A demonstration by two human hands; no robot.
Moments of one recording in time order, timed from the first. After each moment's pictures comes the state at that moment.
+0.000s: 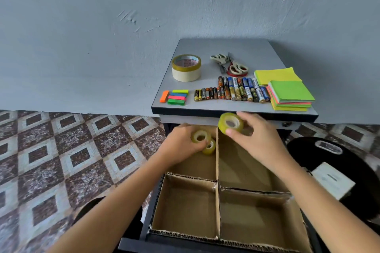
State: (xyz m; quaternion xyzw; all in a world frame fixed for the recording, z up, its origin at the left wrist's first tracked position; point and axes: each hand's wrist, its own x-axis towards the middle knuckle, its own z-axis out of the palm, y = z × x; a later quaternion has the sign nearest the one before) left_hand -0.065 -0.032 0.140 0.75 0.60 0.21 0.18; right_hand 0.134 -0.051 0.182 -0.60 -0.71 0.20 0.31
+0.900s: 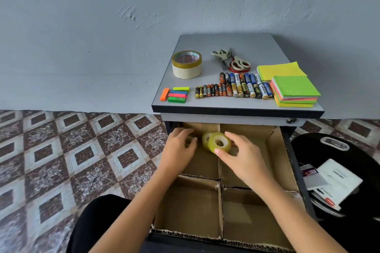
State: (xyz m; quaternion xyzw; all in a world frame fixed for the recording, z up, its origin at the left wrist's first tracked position) left_hand -0.070 -0.041 0.099 0.67 0.65 0.32 0.17; right_hand 0.110 -0.064 0.128 -0.61 -0.69 0.26 0.29
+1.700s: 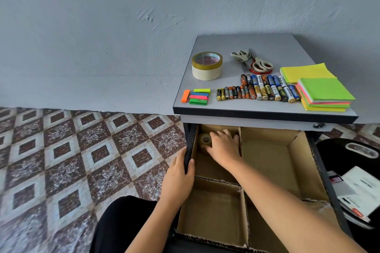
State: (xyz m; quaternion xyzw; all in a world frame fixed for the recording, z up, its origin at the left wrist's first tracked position) left_hand -0.100 -0.089 0.071 0.56 0.74 0.28 0.24; right_hand 0.021 0.017 0.068 -0.61 -0.79 0.11 0.05
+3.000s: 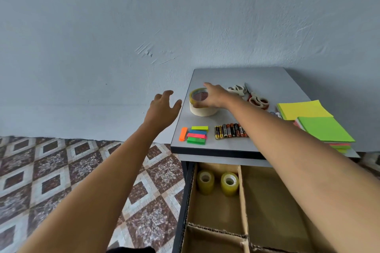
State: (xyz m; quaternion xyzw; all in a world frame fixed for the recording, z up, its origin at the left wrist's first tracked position) left_hand -0.161 0.099 0.221 0.64 0.70 0.32 0.07; right_hand 0.010 0.169 0.248 -0.56 -0.78 0.22 0.15
